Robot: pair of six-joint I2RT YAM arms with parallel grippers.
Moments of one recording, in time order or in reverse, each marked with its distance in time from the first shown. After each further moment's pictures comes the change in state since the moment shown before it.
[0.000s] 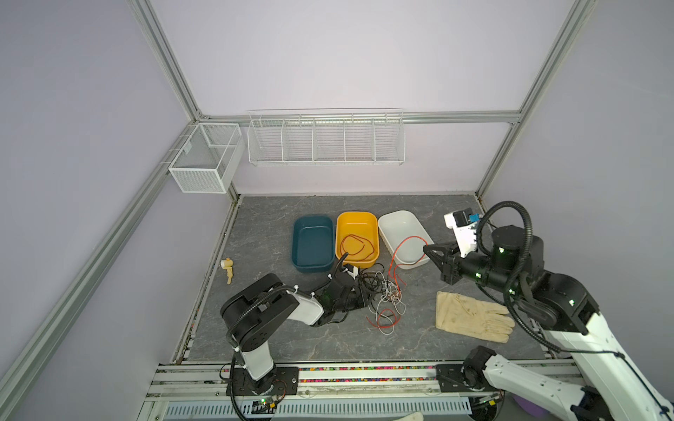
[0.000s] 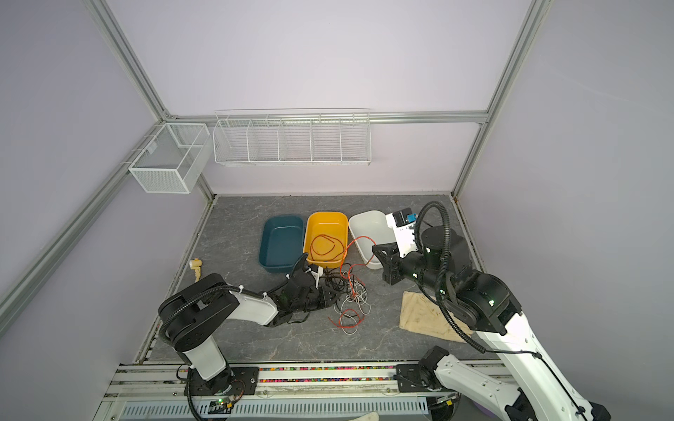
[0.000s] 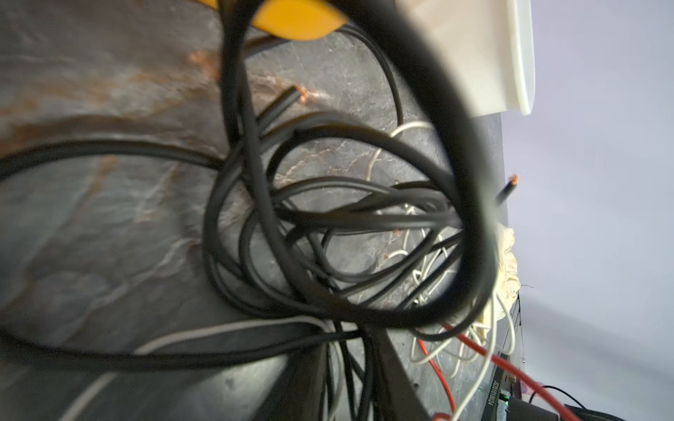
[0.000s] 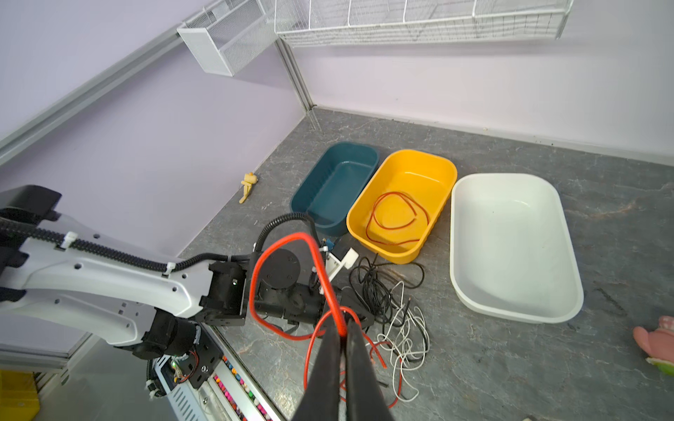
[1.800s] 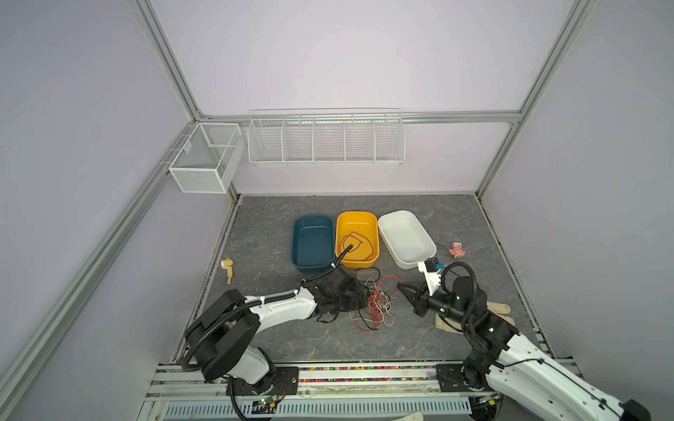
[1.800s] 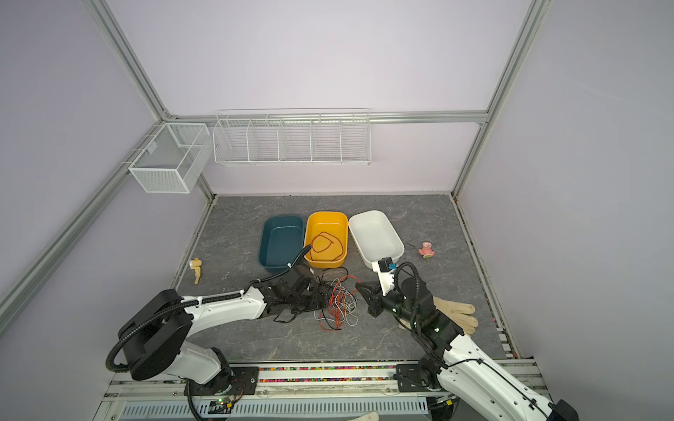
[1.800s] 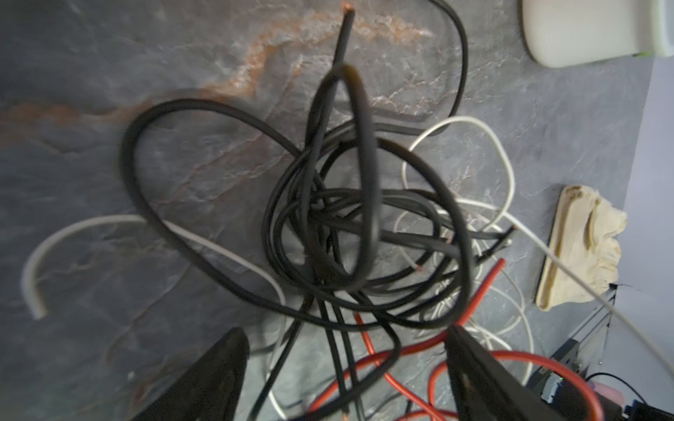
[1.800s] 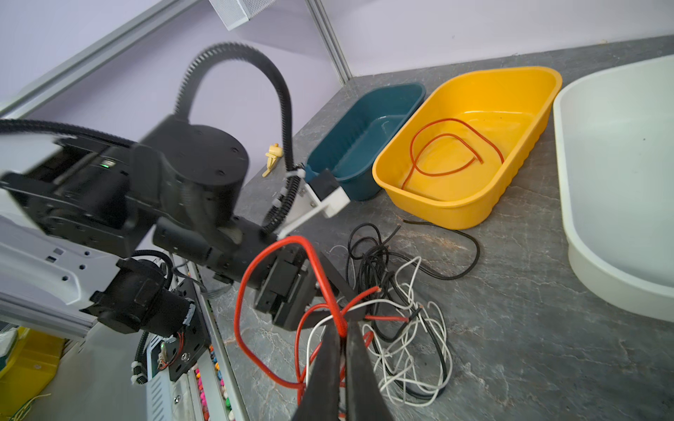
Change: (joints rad) left arm 0.000 -0.228 0.163 -0.720 -0.061 0.044; right arm -0.016 -0.287 -1.006 0.857 -0.211 0.121
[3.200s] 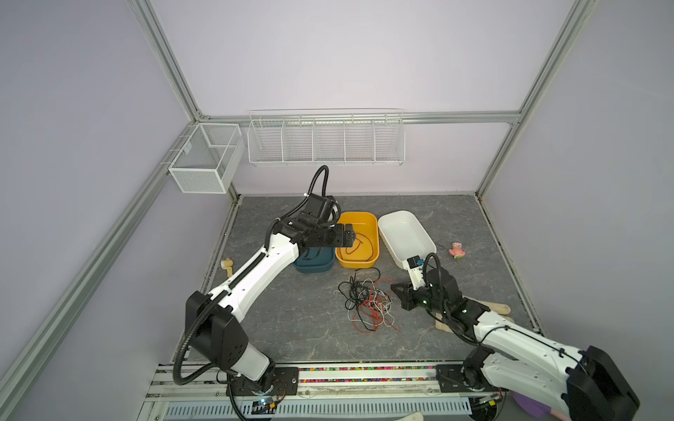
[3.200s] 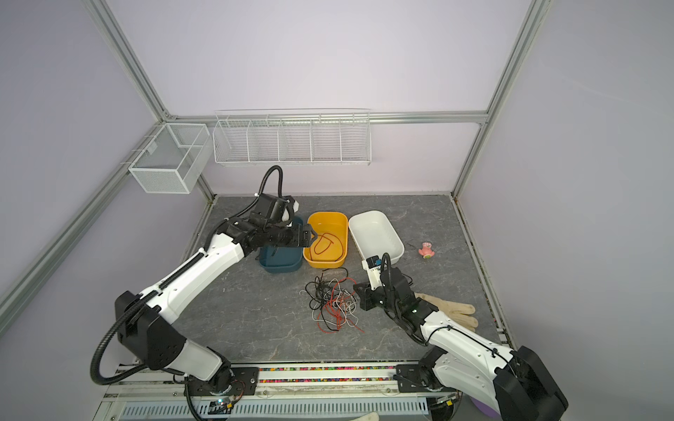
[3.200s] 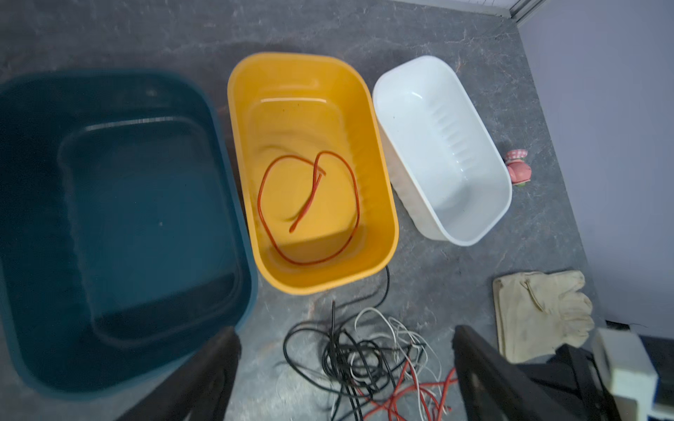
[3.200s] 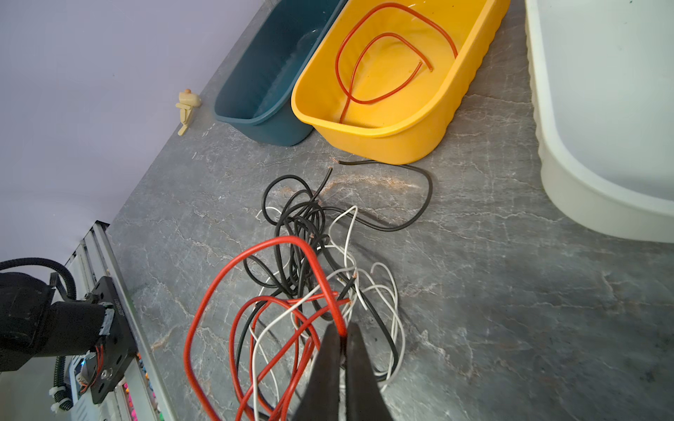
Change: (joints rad) left arm 0.295 -0.049 0.653 -0.586 -0.018 0.488; right arm -0.012 0.379 0.008 0.092 0.078 0.018
